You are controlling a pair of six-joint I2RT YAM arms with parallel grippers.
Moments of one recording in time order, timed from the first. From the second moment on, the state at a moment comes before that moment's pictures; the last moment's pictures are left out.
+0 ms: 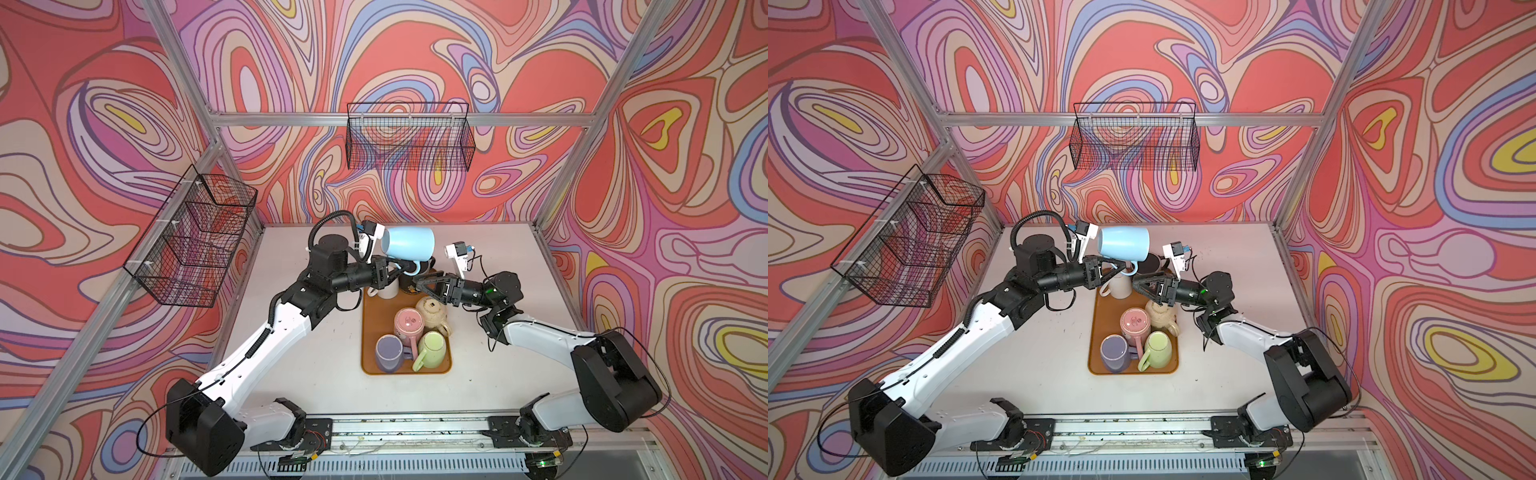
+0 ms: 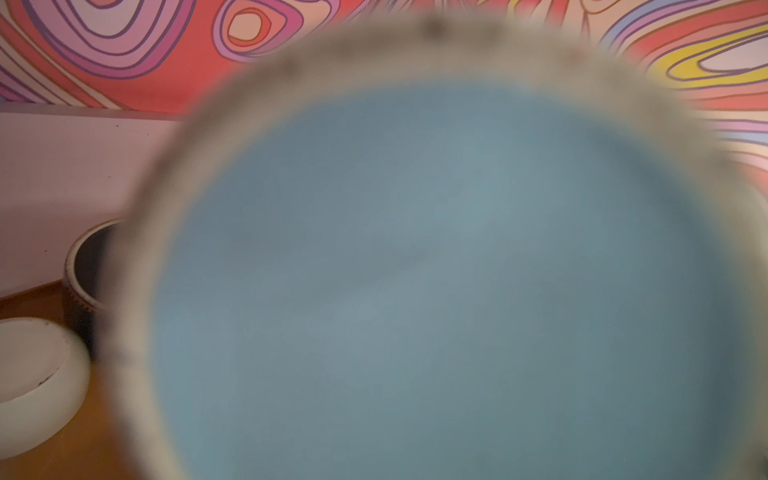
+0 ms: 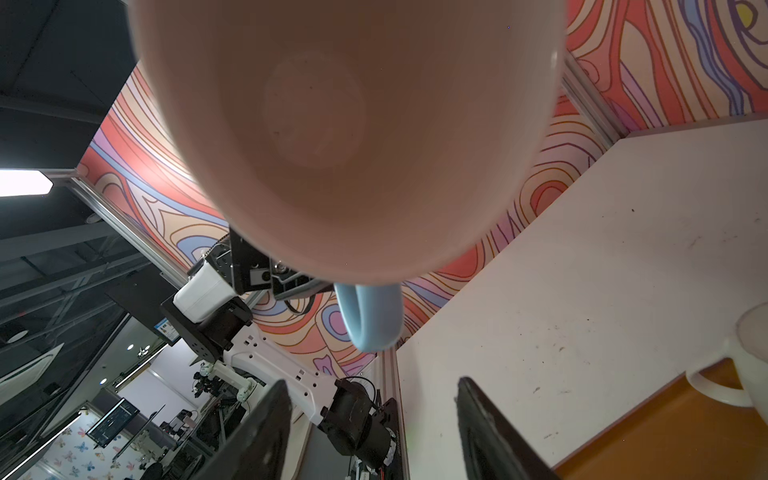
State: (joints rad) left arm -0.52 1.25 1.11 -0.08 0.63 -0.62; right arm 0.43 1.46 0.68 1.13 -0.97 1.07
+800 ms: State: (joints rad) left arm -0.51 1.27 0.96 0.21 0.70 -0.79; right arm 0.43 1.62 0.79 1.38 -0.97 1.26
